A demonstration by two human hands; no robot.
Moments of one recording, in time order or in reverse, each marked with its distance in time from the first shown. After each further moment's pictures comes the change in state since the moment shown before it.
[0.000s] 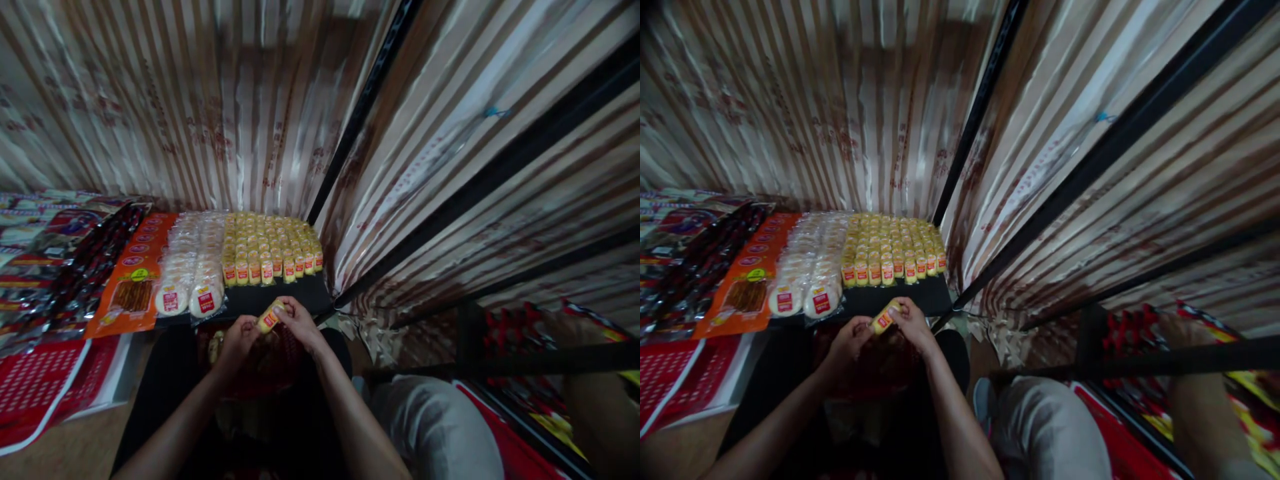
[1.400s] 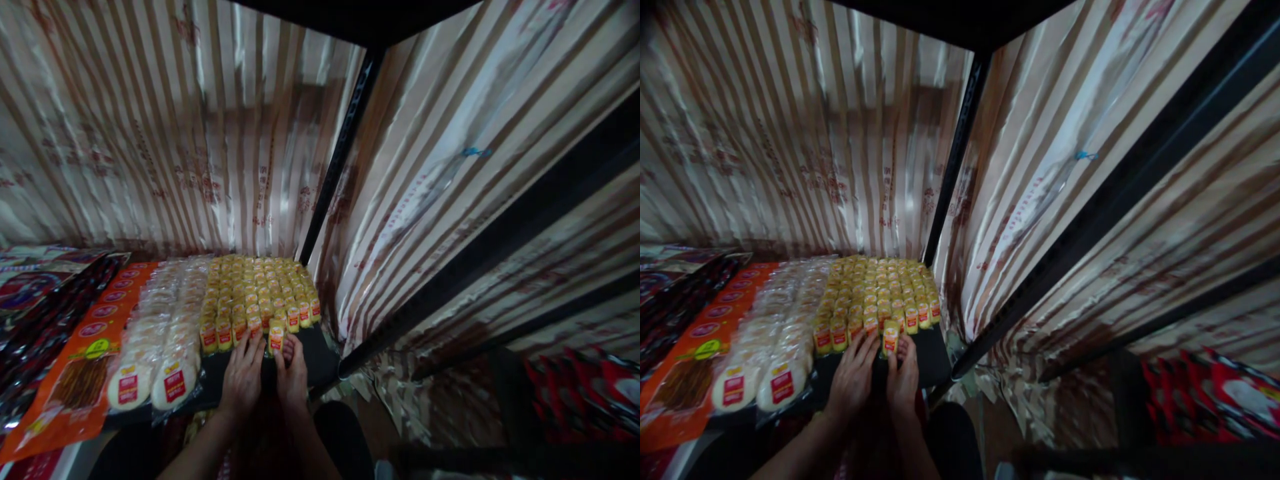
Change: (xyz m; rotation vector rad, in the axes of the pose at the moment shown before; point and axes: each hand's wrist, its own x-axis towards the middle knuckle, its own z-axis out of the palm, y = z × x) left_hand 0.095 -0.006 0.034 1.267 0.305 1.193; right_hand 0.060 0.027 -0.010 -0.256 0.576 -0.414
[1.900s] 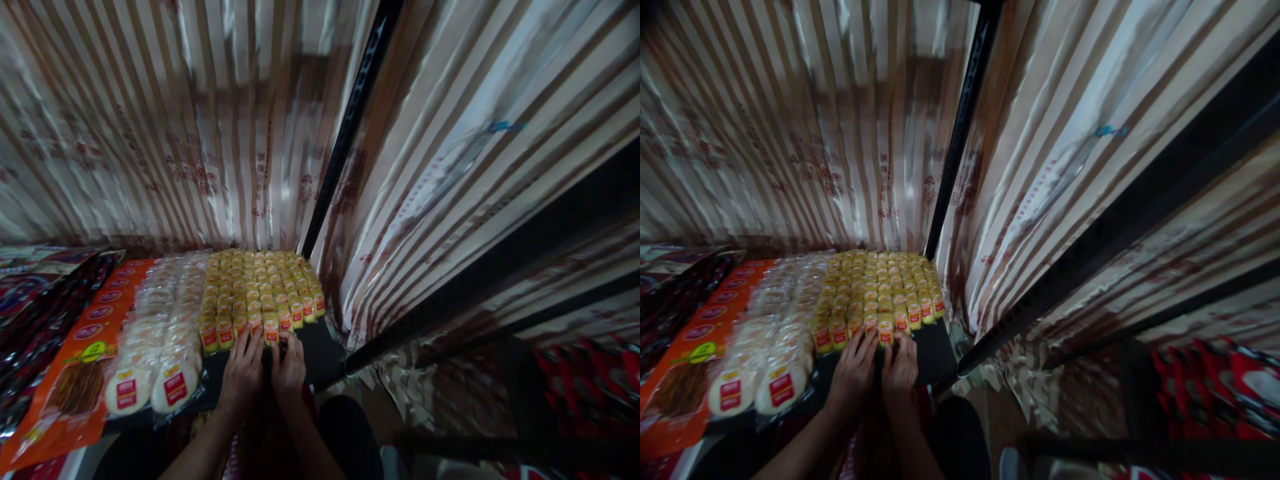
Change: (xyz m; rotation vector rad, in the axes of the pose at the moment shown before) left_hand -0.002 -0.014 0.007 0.042 -0.073 0.059; right_hand 0.004 0.008 0.017 -0.391 0.082 -0.233
